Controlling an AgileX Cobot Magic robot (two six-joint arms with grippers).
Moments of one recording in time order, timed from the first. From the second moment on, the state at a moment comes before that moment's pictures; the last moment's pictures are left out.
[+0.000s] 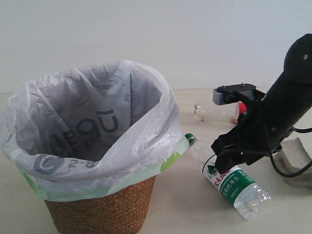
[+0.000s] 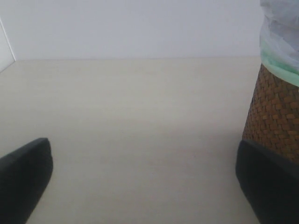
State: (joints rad) left arm 0.07 0.00 0.00 -0.02 0.31 0.06; right arm 0.31 1.68 -1.06 0.34 0.81 -0.39
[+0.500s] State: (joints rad) left arm 0.07 0.00 0.00 -0.02 0.31 0.06; right arm 0.40 1.85 -1.06 0.10 0.74 -0.25
